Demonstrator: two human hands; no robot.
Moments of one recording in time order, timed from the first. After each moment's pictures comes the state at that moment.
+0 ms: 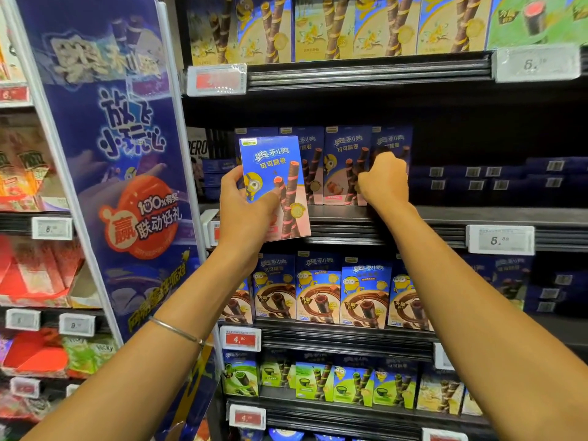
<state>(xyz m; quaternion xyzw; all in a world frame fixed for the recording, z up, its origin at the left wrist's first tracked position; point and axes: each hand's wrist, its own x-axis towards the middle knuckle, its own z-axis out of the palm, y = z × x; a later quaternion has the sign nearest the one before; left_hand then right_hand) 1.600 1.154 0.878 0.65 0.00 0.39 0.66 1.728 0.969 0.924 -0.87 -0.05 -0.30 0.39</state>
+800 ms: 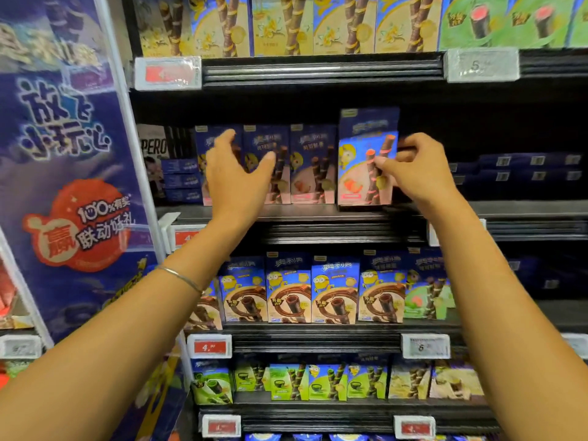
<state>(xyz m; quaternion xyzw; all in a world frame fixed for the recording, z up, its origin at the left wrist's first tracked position) 1.654 1.132 0.910 0.75 0.01 0.47 0.46 1.702 0.873 0.930 -0.76 -0.12 -0.31 0.56</state>
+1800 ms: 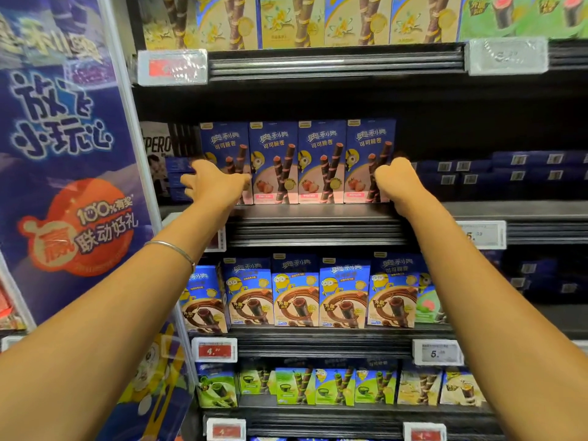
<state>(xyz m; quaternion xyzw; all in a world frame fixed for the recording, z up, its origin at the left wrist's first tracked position) 1.701 1.193 0.911 0.78 0.21 0.36 0.46 1.768 0.910 0.917 -0.79 -0.02 -0.19 0.58</state>
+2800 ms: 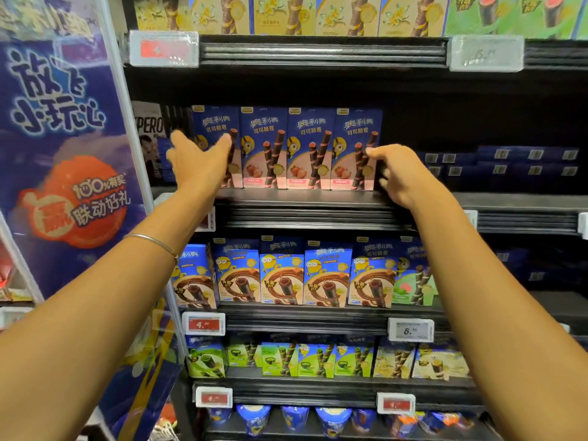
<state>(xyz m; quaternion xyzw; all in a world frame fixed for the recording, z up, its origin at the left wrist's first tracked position) 1.671 1.187 0.910 0.72 0.13 0.42 0.53 1.724 0.889 0.927 -0.68 -0.08 -0.07 0.73</state>
